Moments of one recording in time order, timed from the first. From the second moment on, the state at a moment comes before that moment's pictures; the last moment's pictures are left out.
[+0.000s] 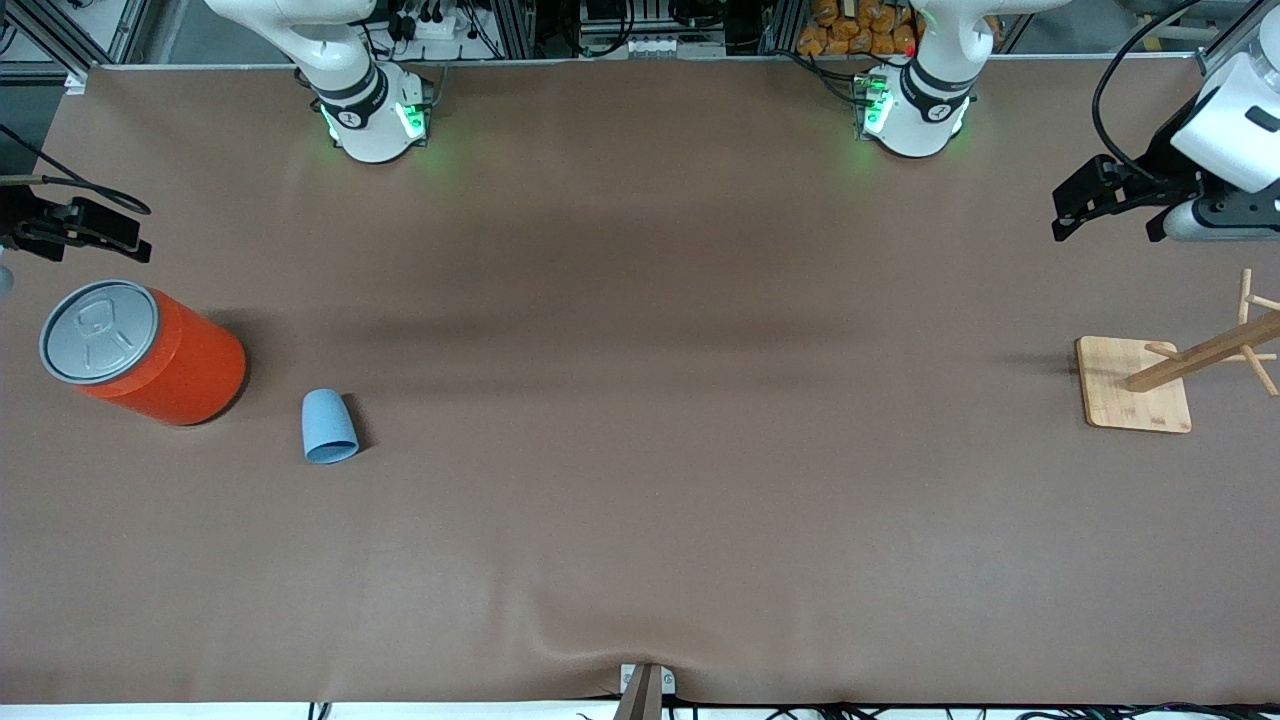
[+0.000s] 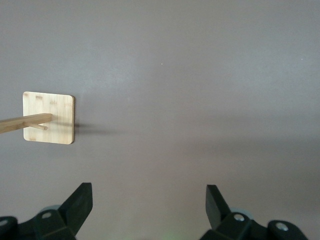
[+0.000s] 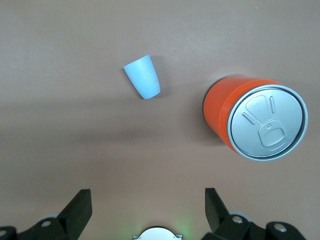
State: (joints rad) left arm 0.02 -0.07 -0.15 -1.59 -0.01 1.54 -0.12; right arm -0.02 0.04 -0.04 -1.50 0.01 1.40 -0.03
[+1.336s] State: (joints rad) left arm 0.02 -0.02 -0.15 -1.55 -0.01 1.54 -0.12; right arm -0.02 0.20 -0.05 -1.69 0.00 1.74 -0.12
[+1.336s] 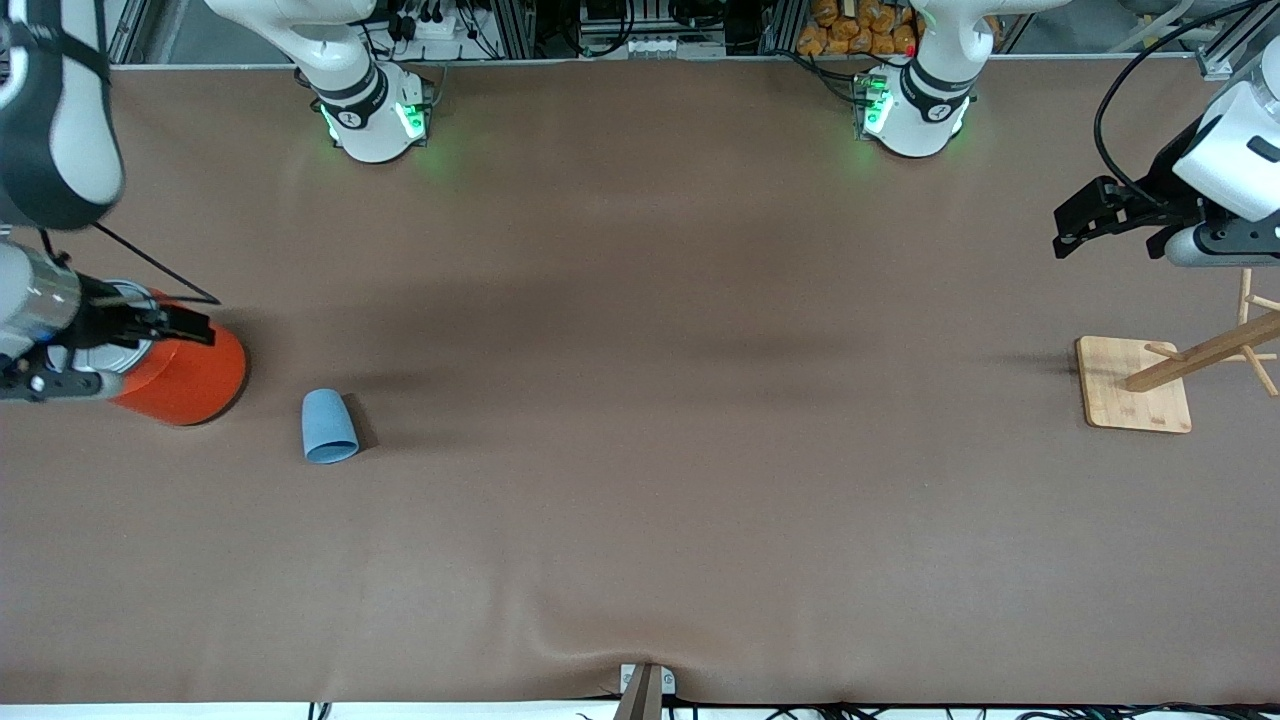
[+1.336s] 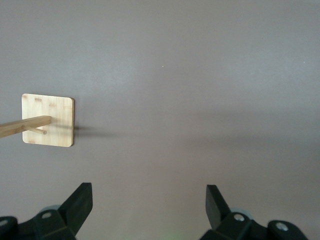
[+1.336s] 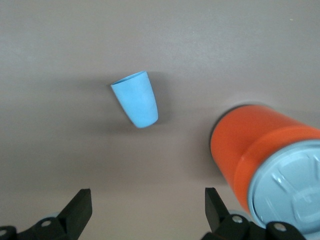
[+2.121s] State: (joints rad) left arm 0.02 -0.02 -0.15 -1.55 -0.01 1.57 -0.12; right arm -0.01 0.38 -0.05 -1.82 0.00 2.01 -0.16
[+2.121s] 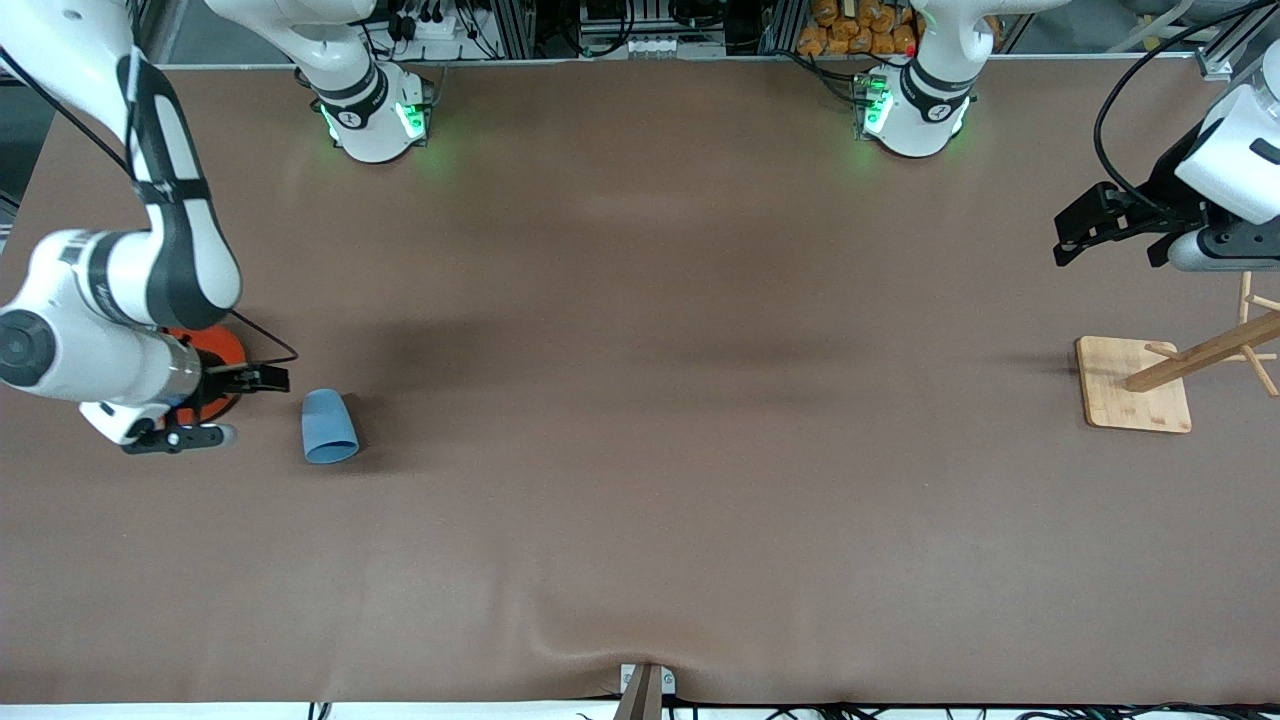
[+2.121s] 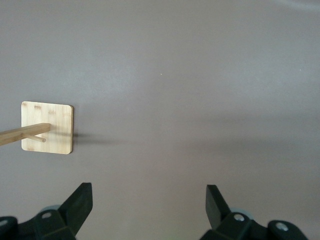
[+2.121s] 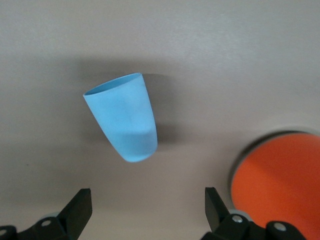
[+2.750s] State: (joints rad) left arm 0.02 -0.02 -0.16 -1.55 -0.01 1.57 -0.12; right arm 0.03 0.55 -0.04 -1.83 0.00 2.22 -0.27
